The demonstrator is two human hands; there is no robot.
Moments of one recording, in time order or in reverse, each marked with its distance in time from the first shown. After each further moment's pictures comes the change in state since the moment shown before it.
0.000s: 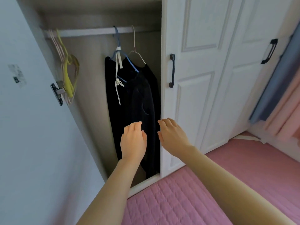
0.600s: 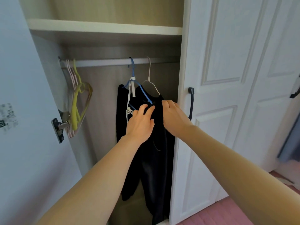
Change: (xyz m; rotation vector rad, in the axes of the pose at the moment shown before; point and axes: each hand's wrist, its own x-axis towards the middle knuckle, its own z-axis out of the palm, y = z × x) left_hand 0.189 -0.003 -0.022 0.136 0.026 0.225; right_hand 0.191 0.022 -0.045 -0.131 0.147 -0.102
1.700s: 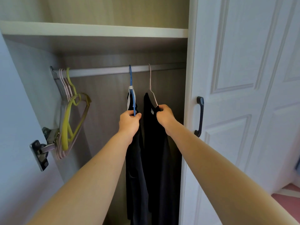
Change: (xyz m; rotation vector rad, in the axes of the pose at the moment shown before) left_hand 0.067 -0.039 -0.001 -0.931 0.111 -0.645; right_hand 0.095 -0.004 0.044 1.207 -0.131 0.739
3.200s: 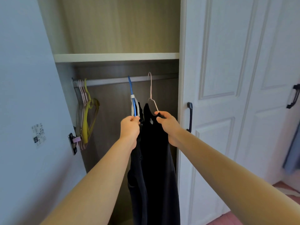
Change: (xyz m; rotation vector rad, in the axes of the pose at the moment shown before) left_hand -0.100 0.058 -0.033 -0.128 0.034 -0.102; right_hand -0.110 -0.020 -0.027 0.220 -0.092 -0.006
